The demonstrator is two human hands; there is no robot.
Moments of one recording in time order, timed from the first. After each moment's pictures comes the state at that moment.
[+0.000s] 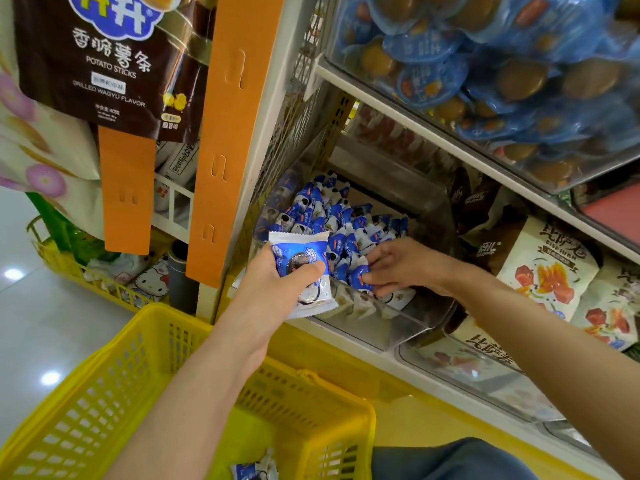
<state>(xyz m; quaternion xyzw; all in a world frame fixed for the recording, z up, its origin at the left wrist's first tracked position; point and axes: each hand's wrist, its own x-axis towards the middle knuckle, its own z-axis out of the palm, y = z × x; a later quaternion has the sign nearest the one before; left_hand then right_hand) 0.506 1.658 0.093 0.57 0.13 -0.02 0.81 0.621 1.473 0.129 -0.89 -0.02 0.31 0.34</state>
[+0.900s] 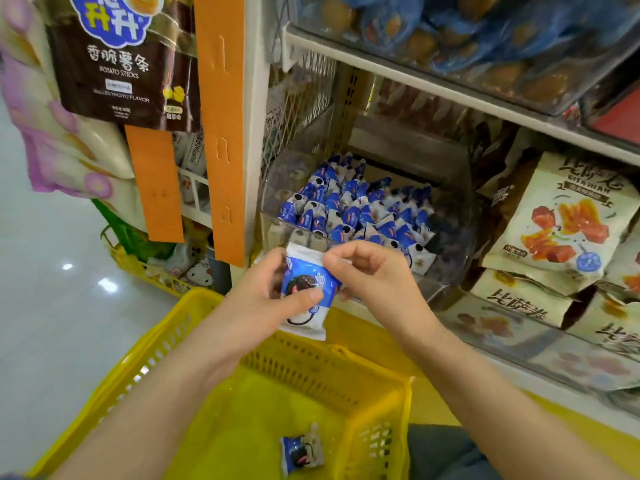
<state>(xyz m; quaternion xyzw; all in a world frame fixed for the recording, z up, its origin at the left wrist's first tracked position) 0.458 1.662 0.075 0.68 0.01 -0.03 0.73 0.506 1.515 0.104 -0.76 -0.15 0.11 0.62</state>
